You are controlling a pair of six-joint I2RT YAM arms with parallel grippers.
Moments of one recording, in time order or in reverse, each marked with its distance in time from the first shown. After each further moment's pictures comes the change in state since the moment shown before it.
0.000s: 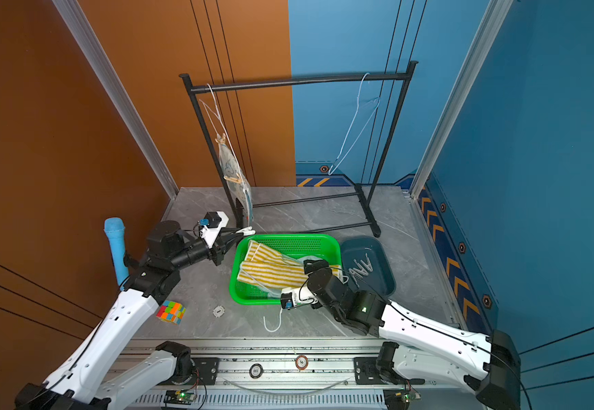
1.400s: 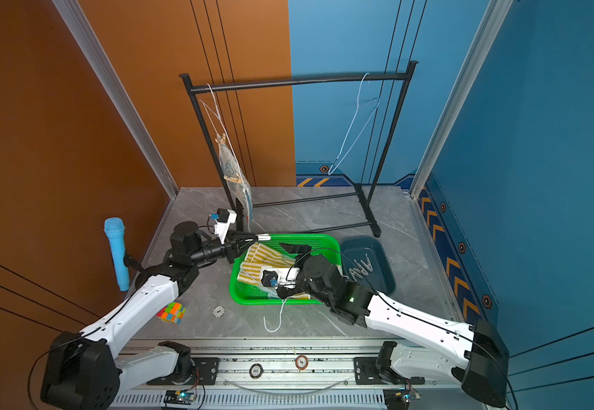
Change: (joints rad) left arm -0.003 0.216 -0.121 0.342 0.203 -0.417; right arm -0.041 0.159 0.058 0.447 -0.342 0.301
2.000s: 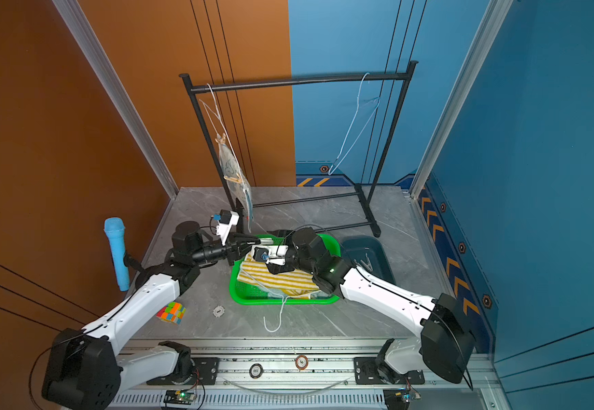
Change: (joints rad) left arm -0.003 0.012 0.000 0.008 0.087 -0.014; right arm -0.167 0.268 0.192 0.033 -0.260 -0.016
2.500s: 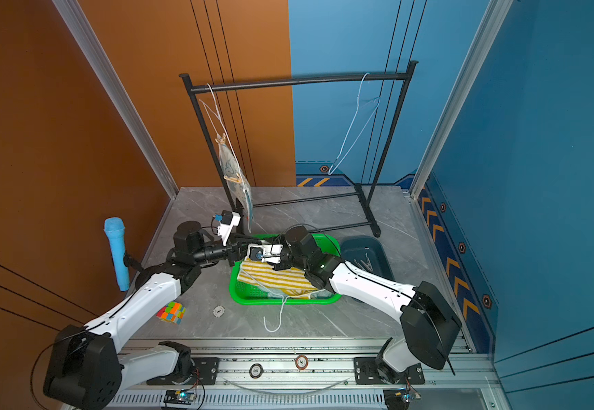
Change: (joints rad) left arm -0.001 0.014 0.000 0.002 0.031 0.000; right arm -0.007 0.093 0.019 0.056 0.020 -0.036
